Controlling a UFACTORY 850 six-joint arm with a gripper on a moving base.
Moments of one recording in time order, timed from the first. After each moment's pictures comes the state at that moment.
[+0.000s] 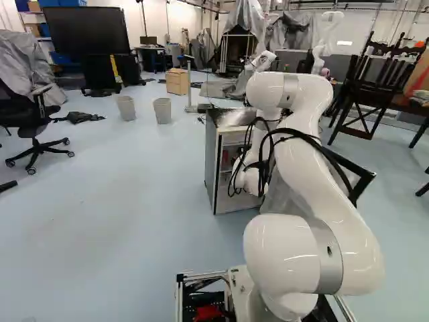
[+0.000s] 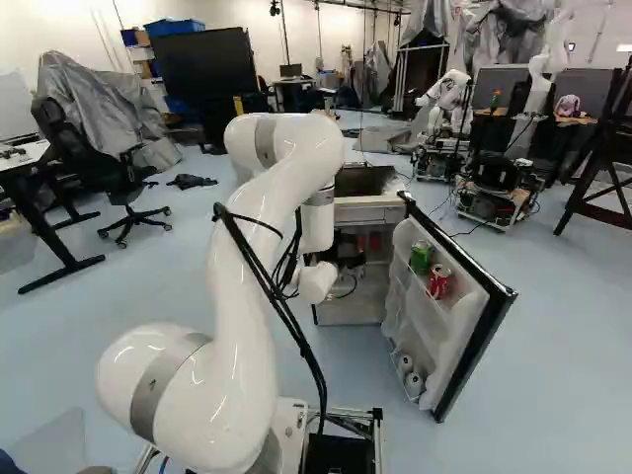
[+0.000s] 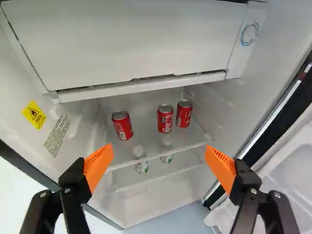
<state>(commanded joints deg) -12.5 -57.4 -49.7 -0.8 79.3 0.0</state>
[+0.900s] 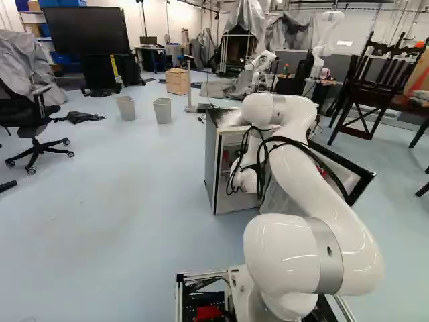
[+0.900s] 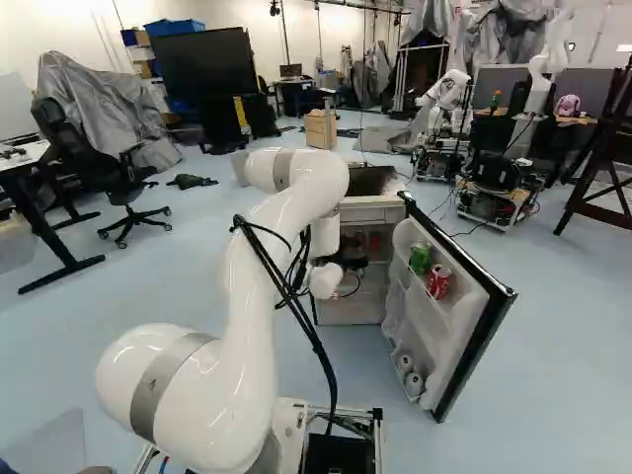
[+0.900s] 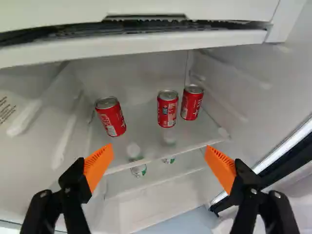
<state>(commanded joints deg) -12.5 -69.7 -65.7 -0.8 72.7 0.0</state>
